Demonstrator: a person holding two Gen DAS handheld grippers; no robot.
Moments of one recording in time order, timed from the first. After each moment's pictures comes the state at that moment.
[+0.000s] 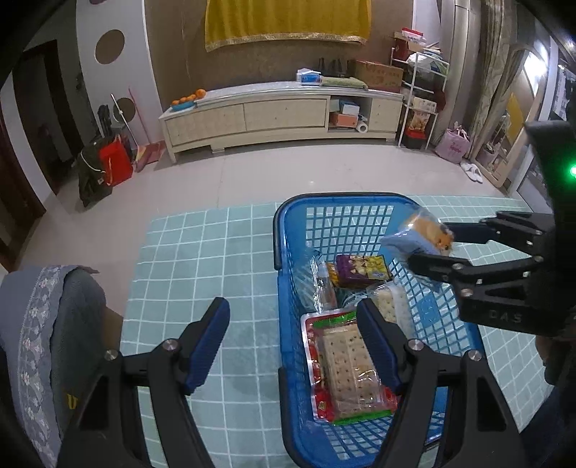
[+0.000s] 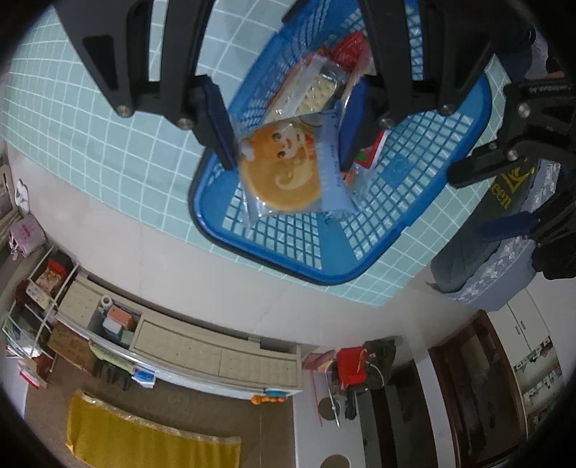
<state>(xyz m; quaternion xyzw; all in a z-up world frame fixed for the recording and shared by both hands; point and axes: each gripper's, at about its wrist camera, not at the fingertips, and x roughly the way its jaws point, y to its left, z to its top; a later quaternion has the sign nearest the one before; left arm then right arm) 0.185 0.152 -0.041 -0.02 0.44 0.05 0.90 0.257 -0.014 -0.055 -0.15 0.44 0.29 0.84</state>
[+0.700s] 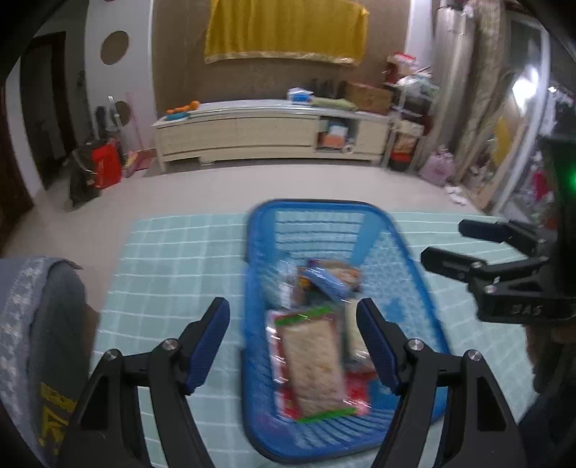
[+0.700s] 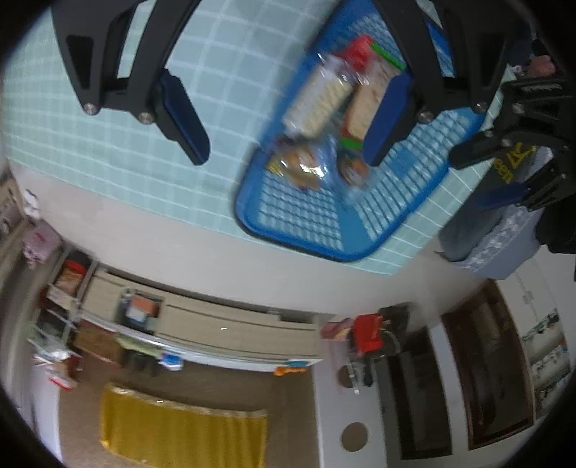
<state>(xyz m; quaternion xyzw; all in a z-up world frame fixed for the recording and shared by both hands) 0.146 0.129 -0.037 -0.06 0.39 0.02 0.92 0.220 -0.063 -0.031 -0.11 0.38 0.26 0.88</state>
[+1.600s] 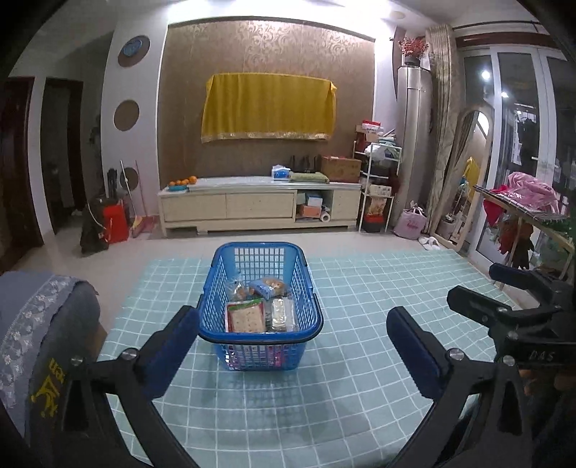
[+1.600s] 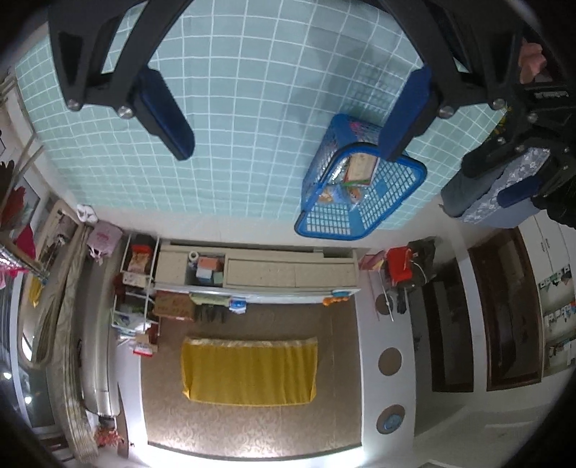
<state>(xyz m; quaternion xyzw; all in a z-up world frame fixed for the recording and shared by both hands) -0.031 0.018 0.022 -0.03 0.23 0.03 0.97 0.008 -0.164 0.030 -0.05 0.25 0.18 0.95</state>
